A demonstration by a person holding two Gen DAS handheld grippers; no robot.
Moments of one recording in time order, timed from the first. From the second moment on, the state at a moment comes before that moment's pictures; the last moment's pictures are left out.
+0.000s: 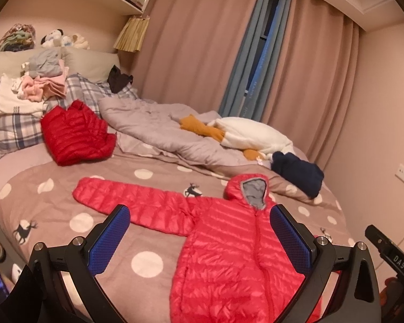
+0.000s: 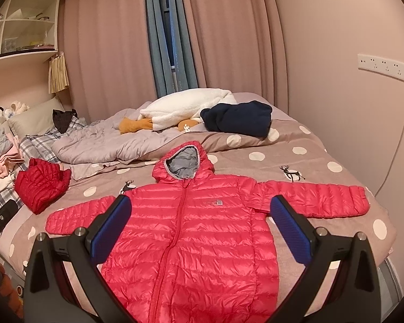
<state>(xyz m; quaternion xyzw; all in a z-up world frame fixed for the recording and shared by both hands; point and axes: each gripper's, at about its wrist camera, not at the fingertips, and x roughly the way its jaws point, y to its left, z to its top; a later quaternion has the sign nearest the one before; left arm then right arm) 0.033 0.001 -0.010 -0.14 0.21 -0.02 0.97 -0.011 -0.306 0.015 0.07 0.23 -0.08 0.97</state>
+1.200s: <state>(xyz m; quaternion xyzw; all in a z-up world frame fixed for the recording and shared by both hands) 0.214 0.203 -0.246 -0.54 0.33 0.04 0.77 0.072 -0.612 -0.173 0.40 0.26 -0.37 0.80</state>
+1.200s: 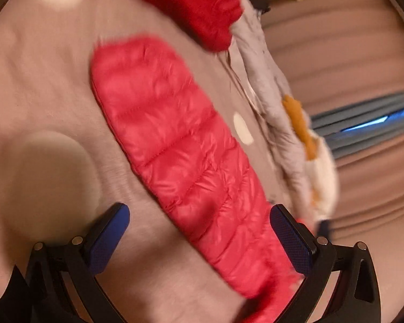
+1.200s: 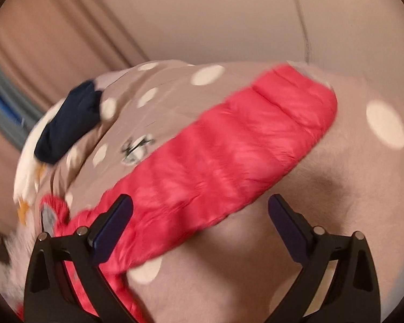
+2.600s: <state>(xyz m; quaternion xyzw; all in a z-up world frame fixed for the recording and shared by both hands) 0.219 0.124 -0.185 -0.20 0.33 0.20 0.90 0.170 -0.422 -0.091 0.22 0.22 -0.12 0.94</state>
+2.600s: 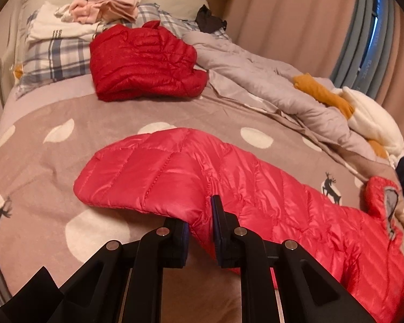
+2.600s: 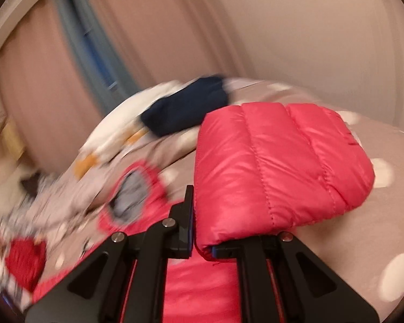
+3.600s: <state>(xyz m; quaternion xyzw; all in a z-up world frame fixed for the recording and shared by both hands) 0.227 0.151 -0.221 -0.33 0.39 0.20 0.84 0.204 -0.266 -0.151 0.03 0.37 0.11 0.92</state>
